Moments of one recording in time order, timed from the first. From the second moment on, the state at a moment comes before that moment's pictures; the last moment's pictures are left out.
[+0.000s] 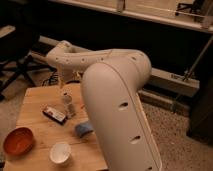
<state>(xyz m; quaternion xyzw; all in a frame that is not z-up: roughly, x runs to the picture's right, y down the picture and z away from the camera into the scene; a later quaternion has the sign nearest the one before) -0.228 -0.037 0.843 -0.21 0.08 0.50 0.84</state>
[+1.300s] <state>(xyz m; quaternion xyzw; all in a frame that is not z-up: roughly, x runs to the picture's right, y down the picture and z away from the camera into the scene) -0.336 0.119 0.885 -0.34 0.09 0.27 0.90</state>
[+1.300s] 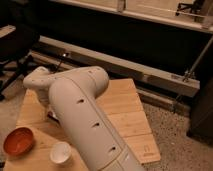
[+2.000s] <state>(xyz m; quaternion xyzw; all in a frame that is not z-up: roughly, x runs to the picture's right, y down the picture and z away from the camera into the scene) -0.345 0.130 0.916 -0.33 0.10 0.27 0.90</state>
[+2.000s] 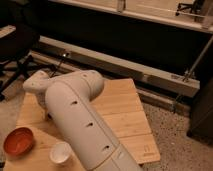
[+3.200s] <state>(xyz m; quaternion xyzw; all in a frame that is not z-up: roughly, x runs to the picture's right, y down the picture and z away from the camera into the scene) -0.317 0.062 0.786 -0.35 -0.07 0.41 0.84</state>
